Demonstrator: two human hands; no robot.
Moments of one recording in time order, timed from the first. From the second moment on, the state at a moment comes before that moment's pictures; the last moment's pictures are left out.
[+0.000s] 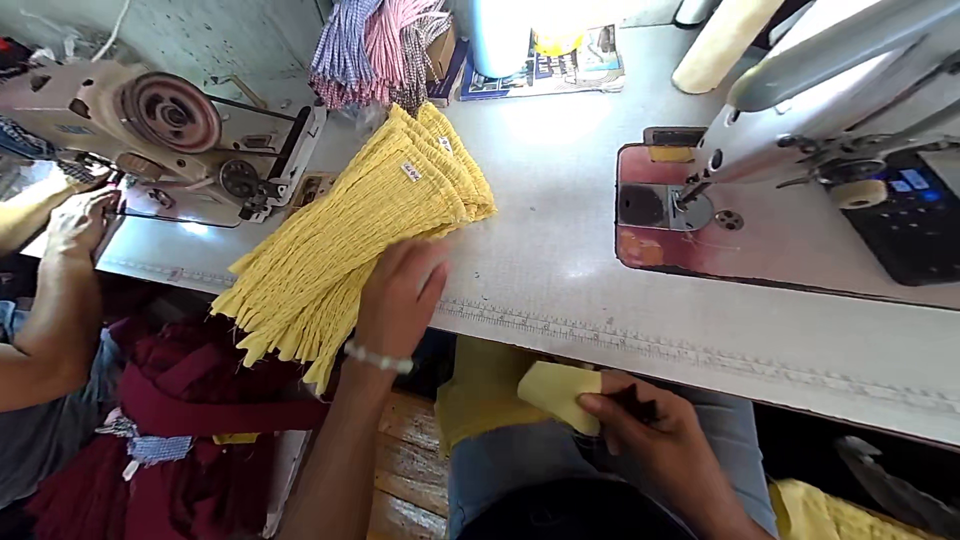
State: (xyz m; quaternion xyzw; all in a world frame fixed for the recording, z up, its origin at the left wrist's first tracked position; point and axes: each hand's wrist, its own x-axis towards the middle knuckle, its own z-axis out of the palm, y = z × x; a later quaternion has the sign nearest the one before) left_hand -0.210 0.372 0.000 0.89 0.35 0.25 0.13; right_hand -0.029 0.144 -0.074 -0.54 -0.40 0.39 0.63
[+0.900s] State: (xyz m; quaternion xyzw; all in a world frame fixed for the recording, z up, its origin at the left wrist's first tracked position) left_hand -0.061 0.291 0.023 0.78 0.07 0.26 0.56; right_hand 0.060 0.155 -0.017 -0.58 -0.40 0.12 0.70
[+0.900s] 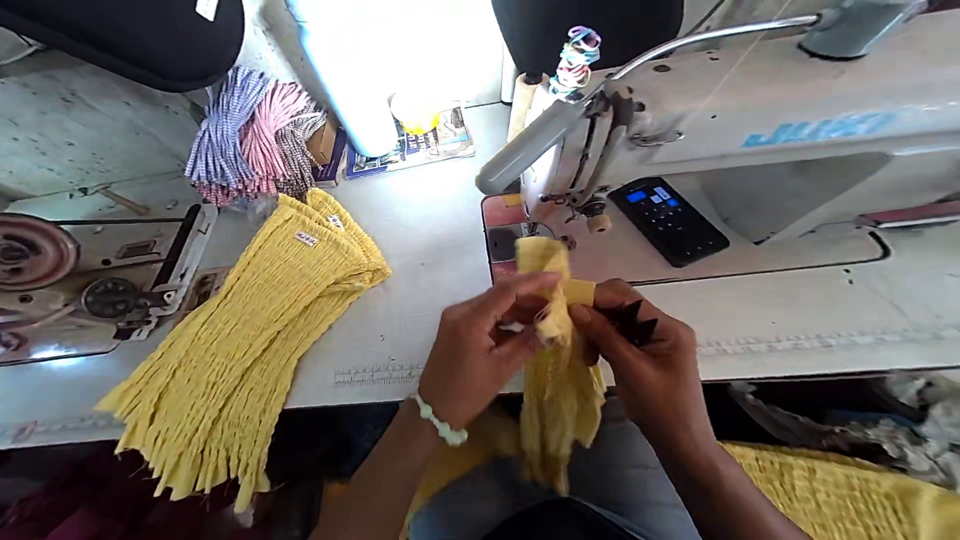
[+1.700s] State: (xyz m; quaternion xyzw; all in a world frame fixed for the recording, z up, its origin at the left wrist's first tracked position) left_hand -0.076 0.276 0.031 0.86 0.15 0.28 0.41; right_hand 0.053 0.145 -0.007 -0.55 -0.50 0.12 0.65
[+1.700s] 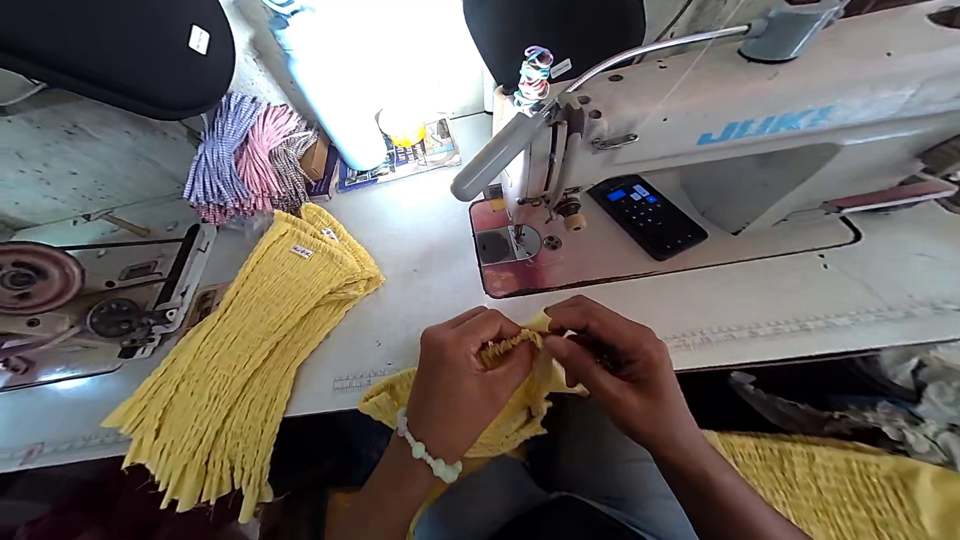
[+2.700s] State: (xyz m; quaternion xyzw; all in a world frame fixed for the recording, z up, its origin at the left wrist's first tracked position) left_hand -0.100 0.300 0.034 0.81 0.15 0.14 0.55; right_hand 0.050 0.149 -0.019 -0.57 -0.48 0.18 0.64
